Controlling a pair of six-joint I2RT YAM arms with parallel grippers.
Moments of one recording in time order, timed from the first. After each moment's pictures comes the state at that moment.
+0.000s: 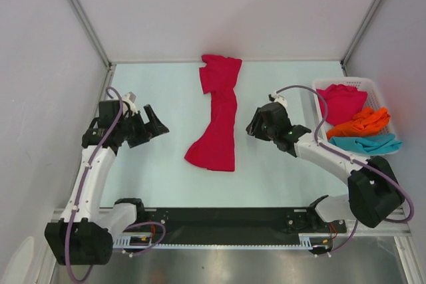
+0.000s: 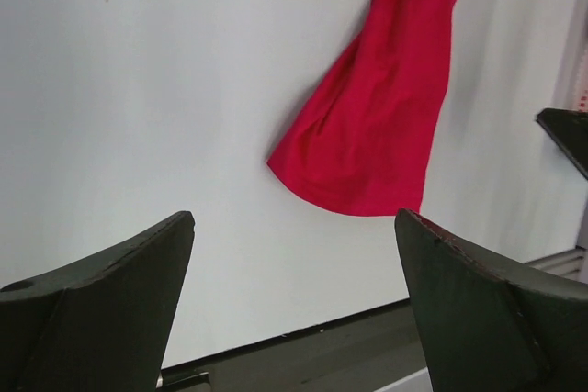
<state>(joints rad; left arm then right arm) 0.00 1.00 0.94 -0.79 0.34 -0.41 0.59 1.34 0.83 -0.18 0.18 0.76</state>
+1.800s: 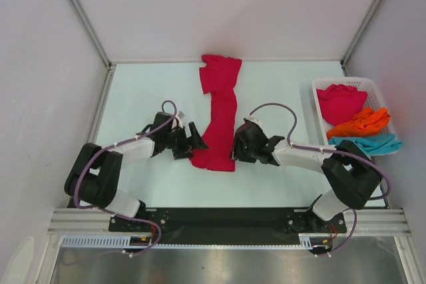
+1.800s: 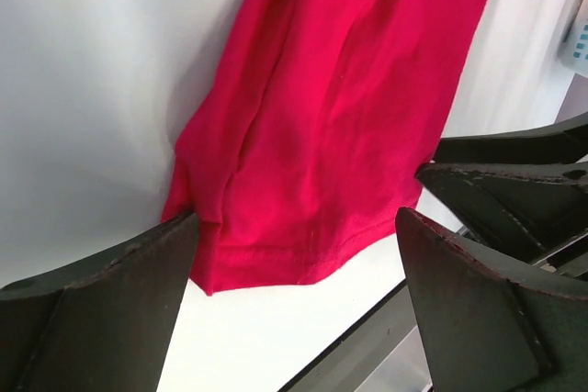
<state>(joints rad) -0.35 1.50 0.63 -0.06 0.49 -0.70 0.81 1.54 0.79 -0.15 0.10 0.86</state>
